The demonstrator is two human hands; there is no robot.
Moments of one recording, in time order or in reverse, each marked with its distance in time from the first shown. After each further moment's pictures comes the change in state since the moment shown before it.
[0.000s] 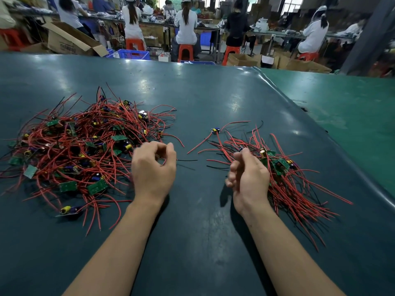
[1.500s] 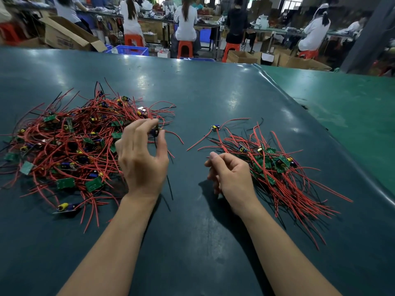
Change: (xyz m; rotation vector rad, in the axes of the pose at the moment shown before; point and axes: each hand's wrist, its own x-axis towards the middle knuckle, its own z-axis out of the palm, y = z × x) left_hand 0.012 0.001 -0.009 0.084 0.302 0.416; right_hand -0.011 0.011 0.003 -0.517 -0.322 -0.115
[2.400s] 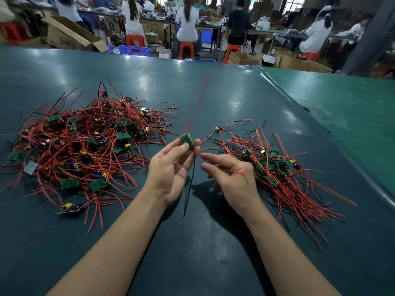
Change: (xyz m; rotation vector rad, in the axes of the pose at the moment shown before) left_hand -0.001 0.033 0.008 -1.468 -0.311 -1.384; right_hand 0.002 0.003 0.000 -0.039 -0.078 -0.264
